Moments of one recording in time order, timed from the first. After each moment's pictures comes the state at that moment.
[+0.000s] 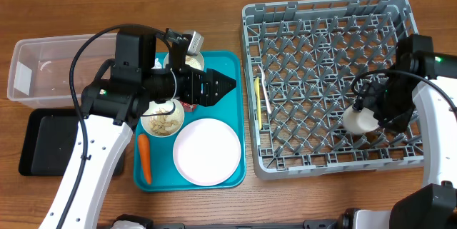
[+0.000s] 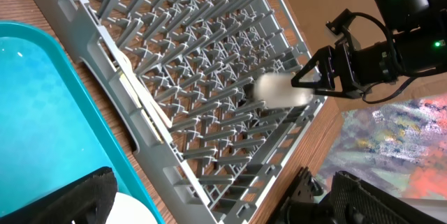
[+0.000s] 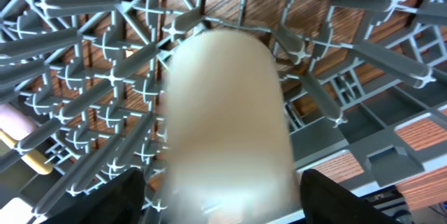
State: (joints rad) left arm -0.23 1.34 1.30 -0.77 0.78 -0.23; right arm -0.21 1.54 1.38 -1.40 -0.06 0.32
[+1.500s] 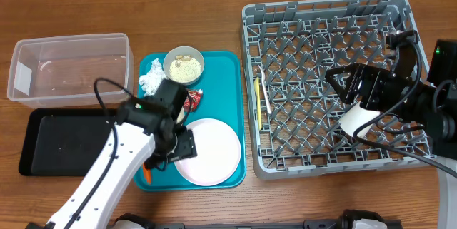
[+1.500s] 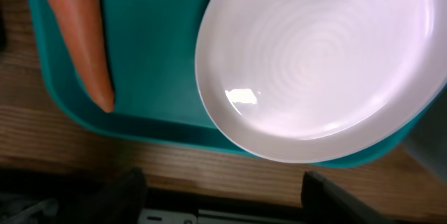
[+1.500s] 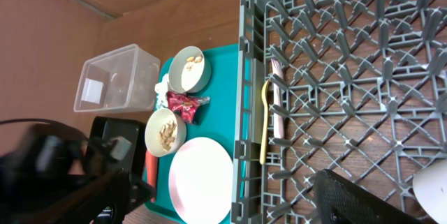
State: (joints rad) left arm -0.36 1.34 1.01 -1.26 0.08 -0.63; right arm -0.10 1.17 1.54 -1.24 -0.62 0.18
